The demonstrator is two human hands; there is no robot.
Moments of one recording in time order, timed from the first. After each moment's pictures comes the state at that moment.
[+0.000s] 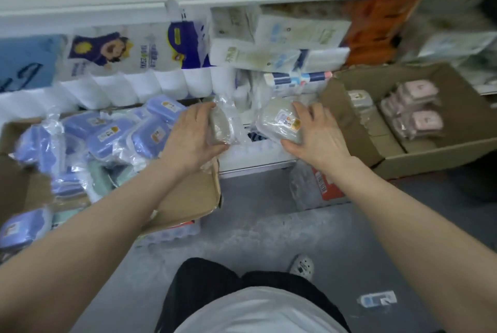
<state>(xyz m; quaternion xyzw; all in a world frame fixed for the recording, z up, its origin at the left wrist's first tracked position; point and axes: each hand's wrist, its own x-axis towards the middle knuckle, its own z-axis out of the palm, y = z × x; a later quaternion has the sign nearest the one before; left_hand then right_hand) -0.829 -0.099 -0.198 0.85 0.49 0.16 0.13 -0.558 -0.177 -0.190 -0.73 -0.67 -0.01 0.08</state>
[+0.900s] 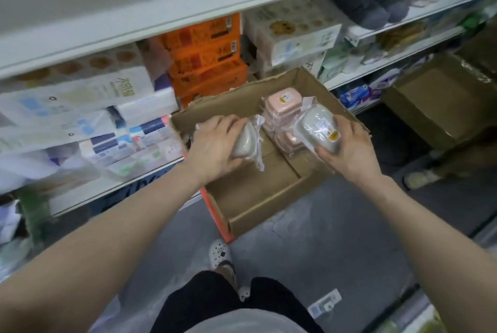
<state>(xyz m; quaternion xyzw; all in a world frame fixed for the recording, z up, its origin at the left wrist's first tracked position) -0.332 -0.084 -0.205 0.97 0.23 0.07 0.03 -0.080 -0.275 -0.218 -0.88 -0.45 0.01 0.14</state>
